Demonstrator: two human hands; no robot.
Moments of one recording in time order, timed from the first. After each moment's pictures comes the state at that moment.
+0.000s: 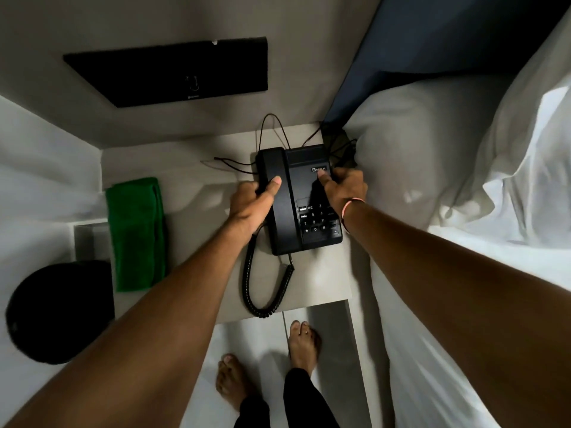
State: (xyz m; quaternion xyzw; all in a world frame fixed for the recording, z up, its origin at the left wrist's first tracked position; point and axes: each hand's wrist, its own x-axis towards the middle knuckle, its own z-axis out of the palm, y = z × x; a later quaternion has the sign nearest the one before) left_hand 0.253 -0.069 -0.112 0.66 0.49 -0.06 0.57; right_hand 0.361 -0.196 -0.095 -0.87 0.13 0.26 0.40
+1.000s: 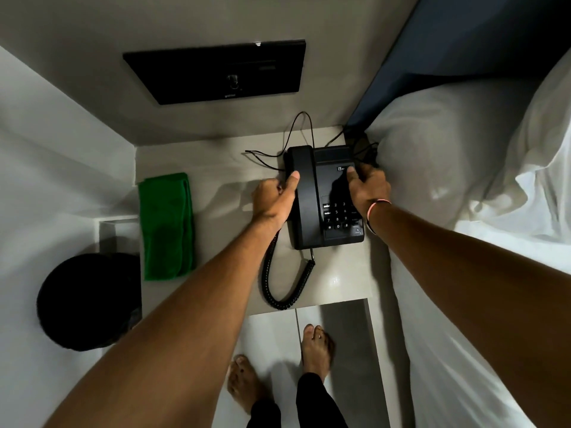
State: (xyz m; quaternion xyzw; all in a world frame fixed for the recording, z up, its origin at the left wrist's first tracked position) left_hand 0.247 -0.067 -0.098 0.72 0.47 0.00 0.51; right_hand 0.355 -0.197 -0.087 -0.90 0.05 0.25 0.35
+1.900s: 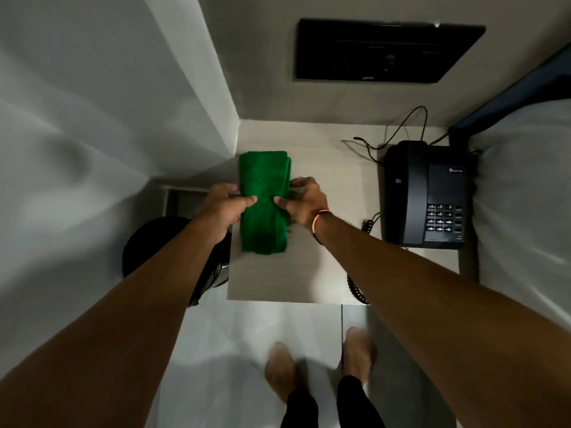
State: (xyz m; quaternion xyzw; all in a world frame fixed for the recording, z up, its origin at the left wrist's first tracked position) left_hand 0.049 0.111 -0.113 0.55 0.61 0.00 0.57; right_hand 0.160 0.000 -0.114 -0.80 -0.04 0.44 0.41
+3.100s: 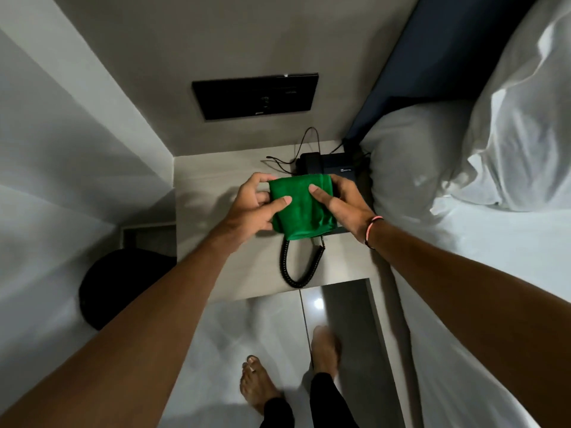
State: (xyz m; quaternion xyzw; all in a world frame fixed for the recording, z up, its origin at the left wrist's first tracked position) left_hand 0.127 -0.033 0.011 0.61 0.31 -0.01 0.73; right_hand 0.245 -0.185 0.012 -0.75 -0.10 0.37 0.54
